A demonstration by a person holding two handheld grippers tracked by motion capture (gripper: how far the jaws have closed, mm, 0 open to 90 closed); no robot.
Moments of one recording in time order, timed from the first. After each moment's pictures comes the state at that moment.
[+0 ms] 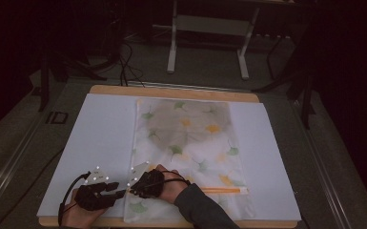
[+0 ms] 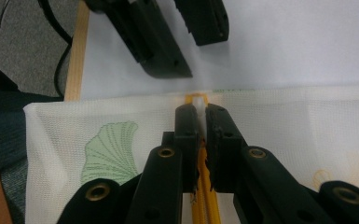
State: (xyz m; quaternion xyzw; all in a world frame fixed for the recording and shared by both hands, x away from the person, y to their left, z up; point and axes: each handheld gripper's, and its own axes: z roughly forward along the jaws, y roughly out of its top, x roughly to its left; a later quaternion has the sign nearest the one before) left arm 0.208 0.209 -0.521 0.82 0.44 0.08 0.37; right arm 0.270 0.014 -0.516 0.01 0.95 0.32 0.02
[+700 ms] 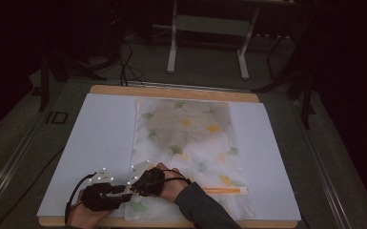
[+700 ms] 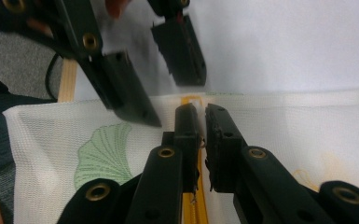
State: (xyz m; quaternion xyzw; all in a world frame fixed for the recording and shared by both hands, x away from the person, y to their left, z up) left arm 0.213 0.198 -0.529 0.82 0.42 0.02 0.38; right arm 0.271 0.013 -0.509 0.01 0.95 0.32 0.03
